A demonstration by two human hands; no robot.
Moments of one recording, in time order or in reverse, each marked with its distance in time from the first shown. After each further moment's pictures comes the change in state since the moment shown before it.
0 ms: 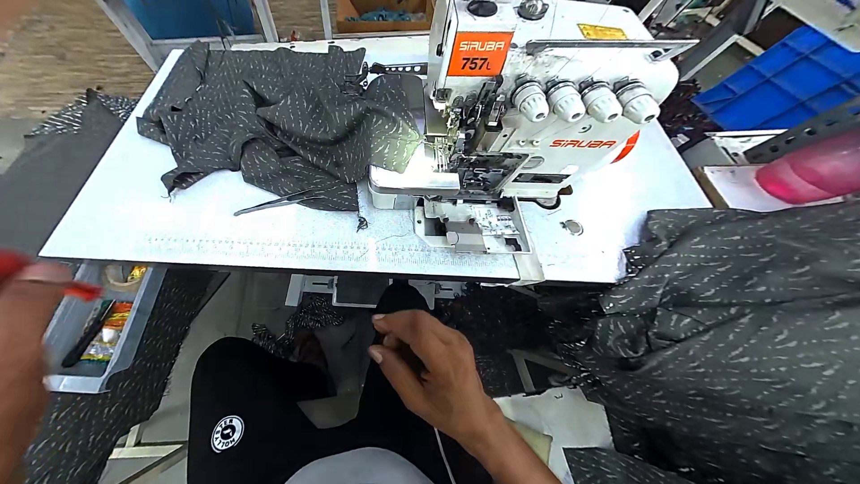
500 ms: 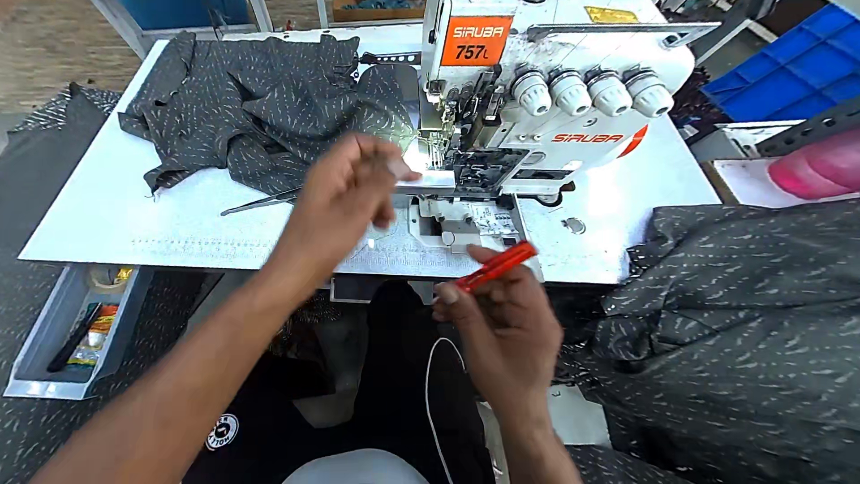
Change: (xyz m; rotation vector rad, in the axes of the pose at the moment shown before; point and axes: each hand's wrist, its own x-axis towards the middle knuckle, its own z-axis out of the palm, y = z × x) left_hand 0.044 0.109 0.206 -0.646 -0.688 -0.112; right_hand 0.027 -0.001 -0.048 0.185 0.357 0.265
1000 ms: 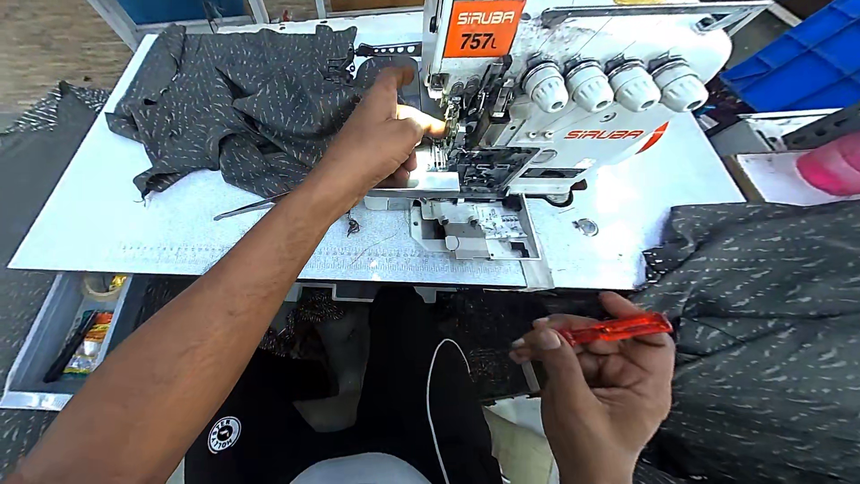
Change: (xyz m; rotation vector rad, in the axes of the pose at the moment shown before) left_hand 0.096 -0.005 0.014 0.040 -0.040 -0.235; right_hand -0.028 0.015 -0.056 0.096 0.270 0.075
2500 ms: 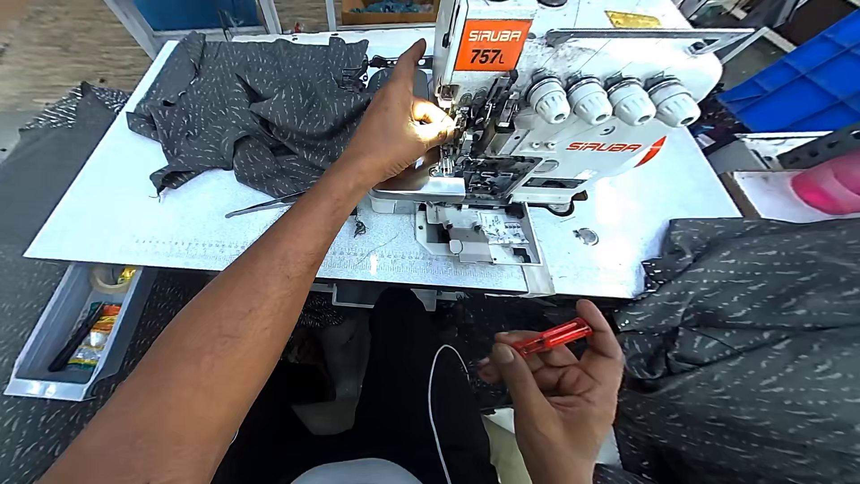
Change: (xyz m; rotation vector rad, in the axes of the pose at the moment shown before) left_hand 0.038 -0.026 -0.005 0.122 -0.007 0.407; right_hand -0.023 0.003 0.017 0.128 -0.051 0.100
